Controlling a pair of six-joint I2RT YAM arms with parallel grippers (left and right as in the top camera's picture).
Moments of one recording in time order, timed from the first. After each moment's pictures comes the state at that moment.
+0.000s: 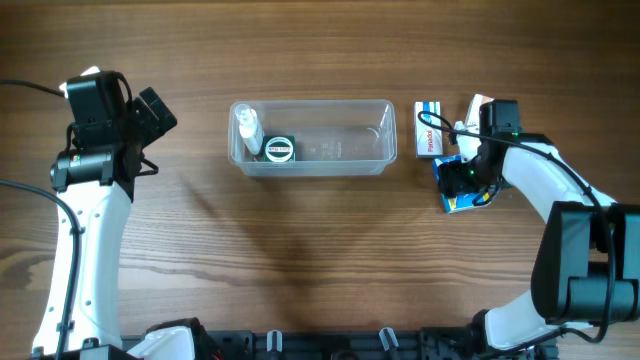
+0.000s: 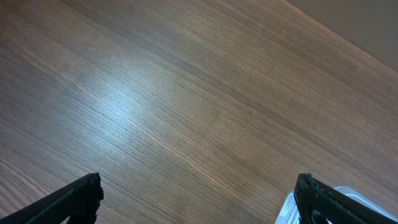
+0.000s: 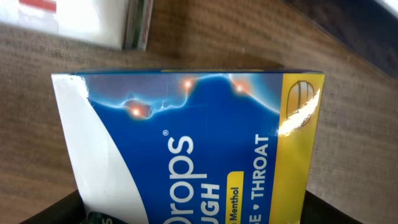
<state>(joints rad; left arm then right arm) 0.15 1.35 1.11 -0.60 -0.17 -0.41 -0.05 1.74 0.96 -0.65 -0.03 -0.25</state>
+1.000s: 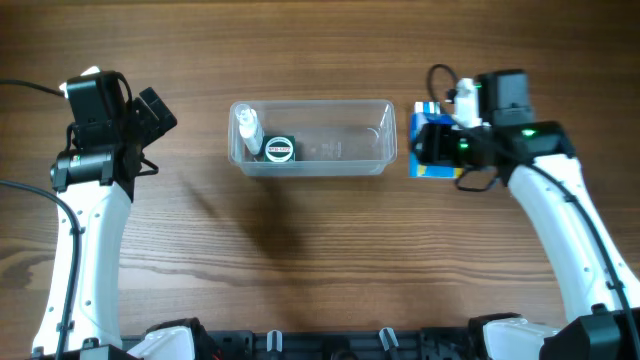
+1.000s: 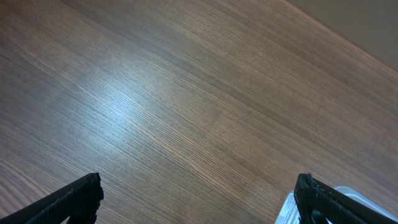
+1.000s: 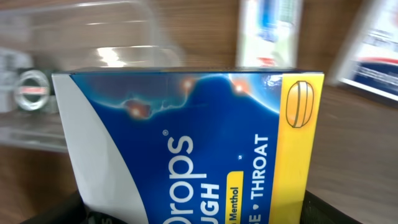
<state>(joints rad) 0.15 1.35 1.11 -0.60 -0.17 -0.41 0.16 1.44 1.16 -0.83 -0.20 0.18</state>
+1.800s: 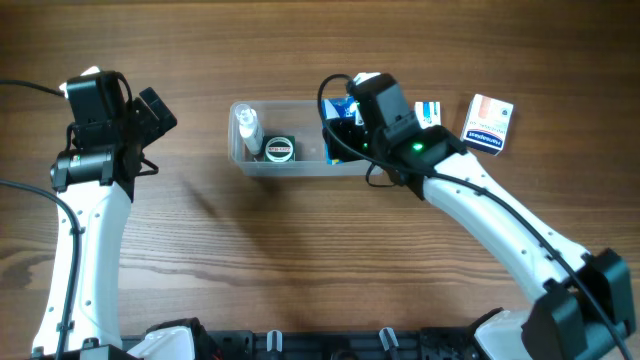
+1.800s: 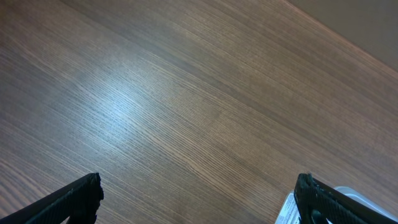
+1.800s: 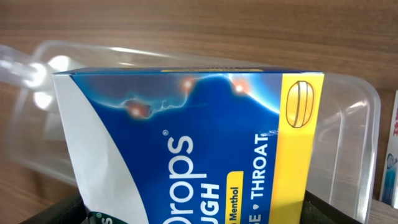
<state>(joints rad) 0.15 1.35 1.11 -0.60 -0.17 -0.41 0.57 1.60 1.21 -0.52 0.02 0.38</state>
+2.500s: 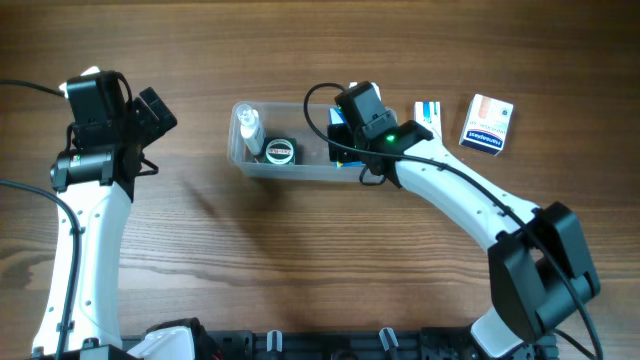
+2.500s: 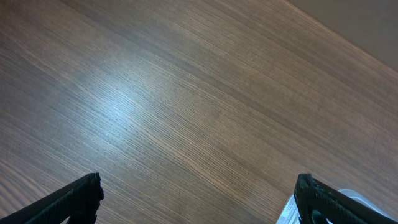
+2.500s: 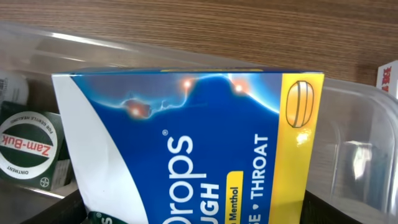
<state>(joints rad) 0.15 1.35 1.11 -0.60 -0.17 -0.41 0.57 1.77 1.21 -0.48 0.16 0.39</state>
